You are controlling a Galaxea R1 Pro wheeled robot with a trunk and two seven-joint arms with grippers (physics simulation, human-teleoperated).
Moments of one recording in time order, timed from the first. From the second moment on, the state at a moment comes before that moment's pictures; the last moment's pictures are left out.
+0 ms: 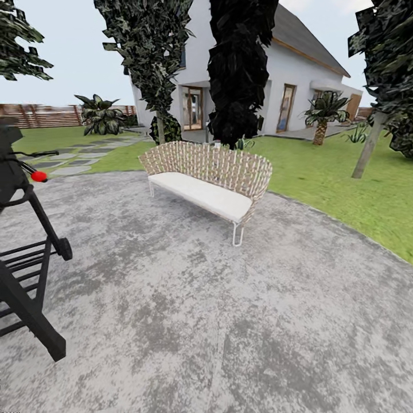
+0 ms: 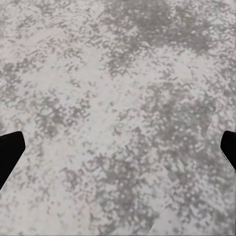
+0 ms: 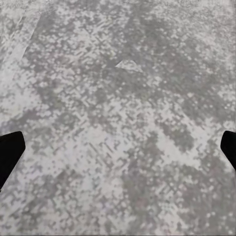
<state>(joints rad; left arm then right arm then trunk) -0.22 0.05 0.13 -0.32 0.02 -0.34 0.00 -0.12 -0.05 0.00 -0.45 0.01 -0.30 -0.01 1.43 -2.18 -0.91</state>
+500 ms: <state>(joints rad) -0.22 0.05 0.14 -0.32 0.02 -0.34 0.00 -0.12 -0.05 0.00 -0.45 0.01 -0.30 -0.01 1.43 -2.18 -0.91</state>
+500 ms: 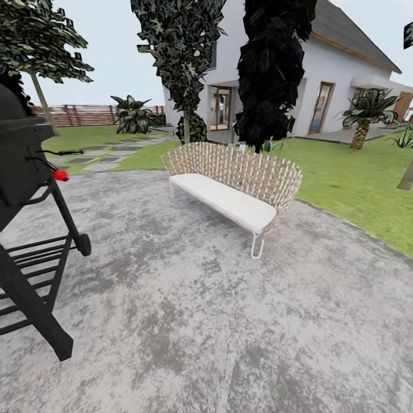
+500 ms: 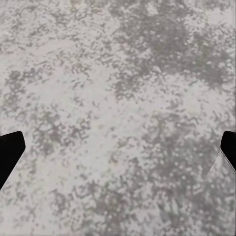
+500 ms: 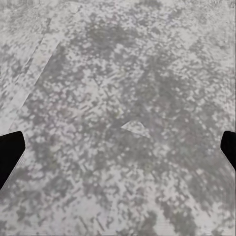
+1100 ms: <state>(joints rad) -0.22 0.06 0.14 -0.32 0.02 -0.34 0.00 -0.12 -0.05 0.00 -0.45 0.01 -0.30 -0.01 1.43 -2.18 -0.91</state>
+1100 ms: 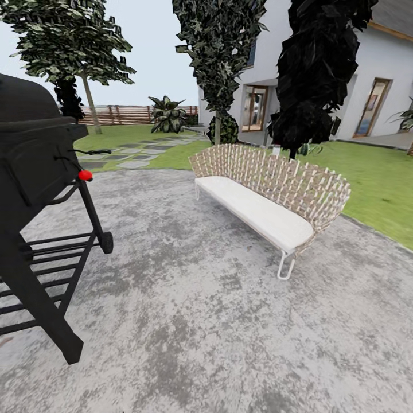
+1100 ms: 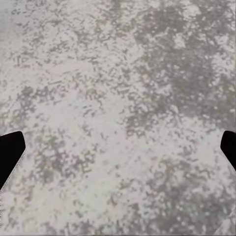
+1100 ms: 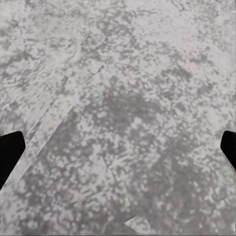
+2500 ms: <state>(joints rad) -0.22 0.06 0.14 -0.32 0.02 -0.34 0.00 -0.12 -0.05 0.00 -0.45 0.01 -0.30 -0.01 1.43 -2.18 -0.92</state>
